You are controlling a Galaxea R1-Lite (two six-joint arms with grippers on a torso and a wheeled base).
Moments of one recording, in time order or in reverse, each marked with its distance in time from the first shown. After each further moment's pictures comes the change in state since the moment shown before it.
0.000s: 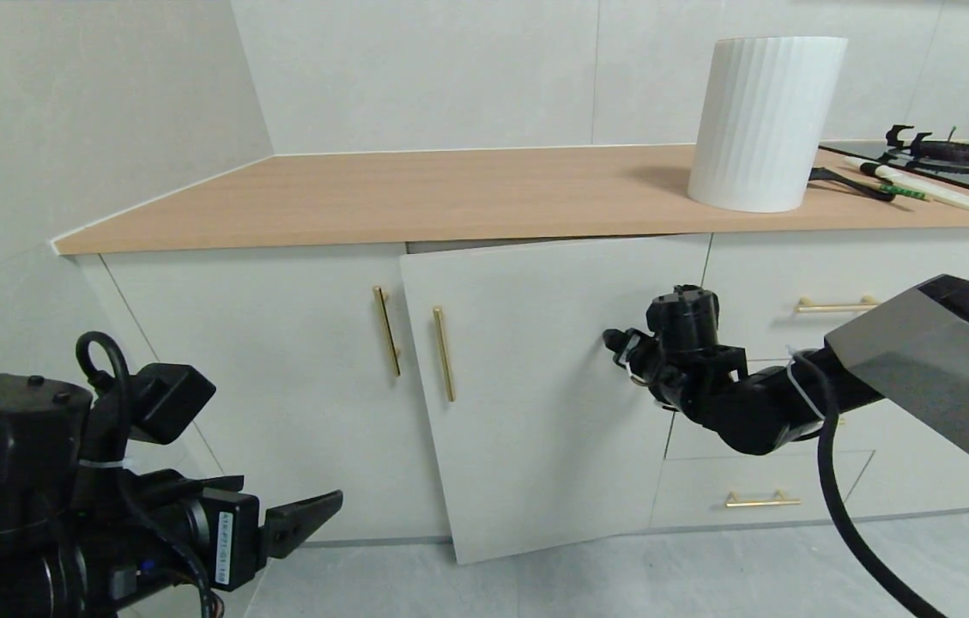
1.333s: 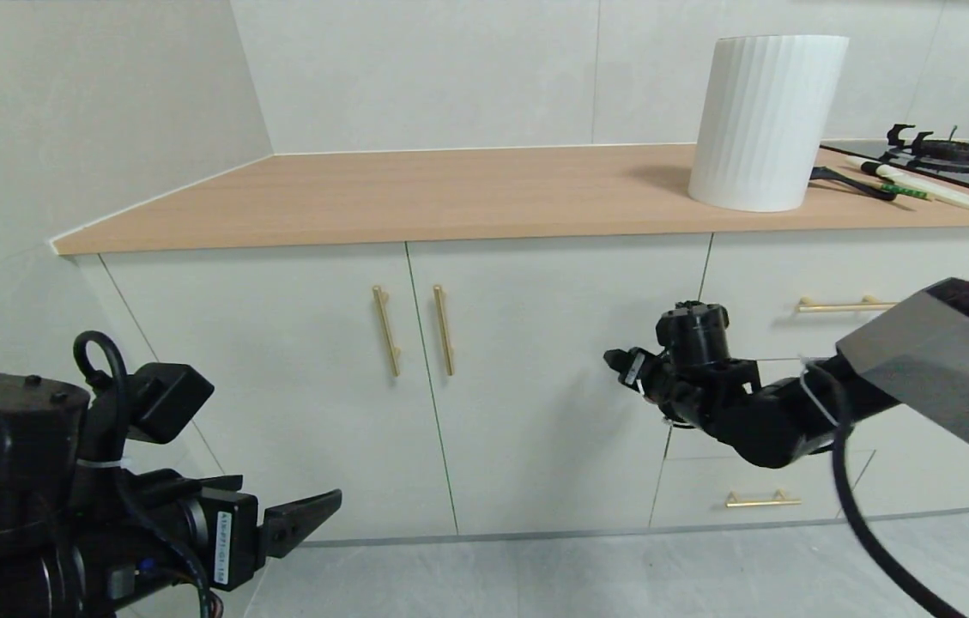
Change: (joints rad) left arm 0.000 -0.003 0.000 0.000 0.000 0.000; right arm 0.001 -0.049 0.119 0.006 0.146 -0.011
